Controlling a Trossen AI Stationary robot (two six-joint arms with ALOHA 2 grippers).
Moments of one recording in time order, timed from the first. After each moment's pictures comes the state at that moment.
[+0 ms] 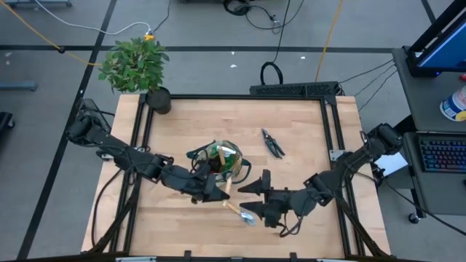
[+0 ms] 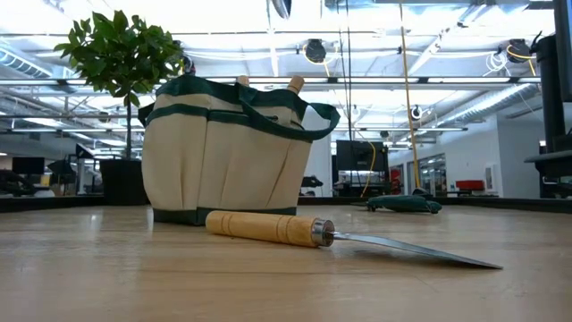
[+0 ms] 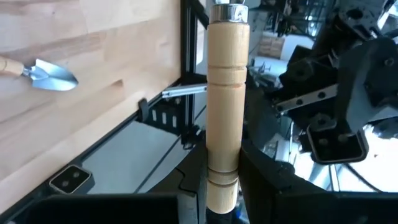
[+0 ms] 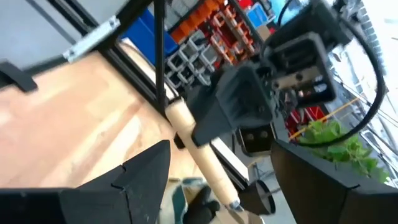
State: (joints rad) left arm -0.44 1.40 1.04 0.06 -0.14 -1.78; right arm 0.60 1.54 1.18 0.18 0.63 -0.72
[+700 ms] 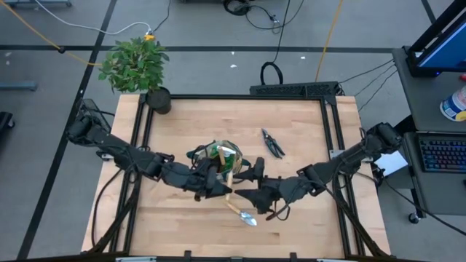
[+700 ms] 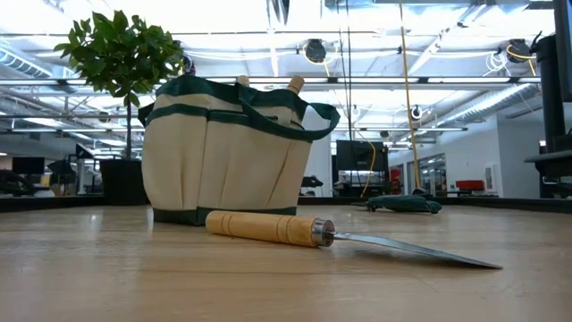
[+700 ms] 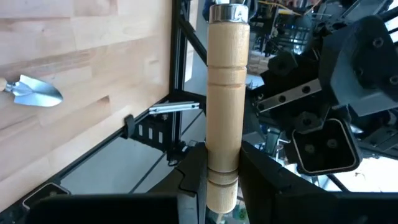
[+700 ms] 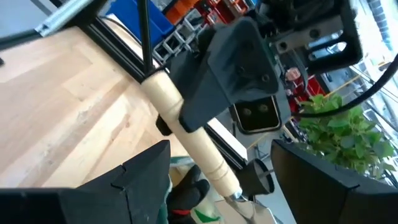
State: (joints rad) left arm -0.41 1.40 1.04 0.09 -0.19 -1.82; right arm 0.49 1.54 1.18 0.14 0.57 -0.69
